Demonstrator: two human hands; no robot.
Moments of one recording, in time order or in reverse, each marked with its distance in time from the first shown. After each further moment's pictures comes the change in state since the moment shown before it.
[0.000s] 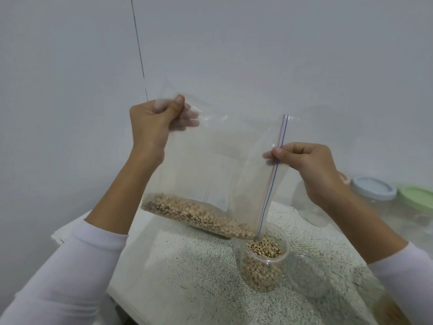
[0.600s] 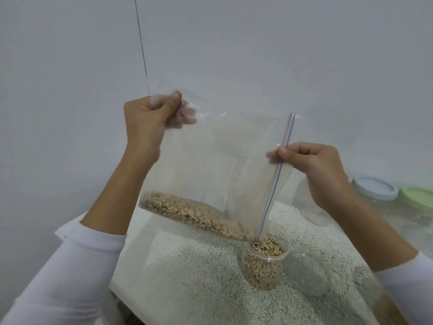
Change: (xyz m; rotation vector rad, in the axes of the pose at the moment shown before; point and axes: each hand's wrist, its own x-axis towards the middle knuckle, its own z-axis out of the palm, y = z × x) left_hand -0.005 0.009 -0.007 0.029 -0.010 0.032; right_hand -0.014 -0.004 0.002 0.016 0.000 -0.019
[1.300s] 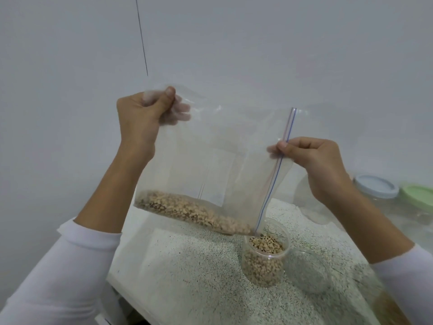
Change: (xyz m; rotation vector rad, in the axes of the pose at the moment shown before) left_hand 0.001 0.005 -0.009 0.022 0.006 0.024; right_hand 0.006 0.002 0.001 0.025 -0.003 0.001
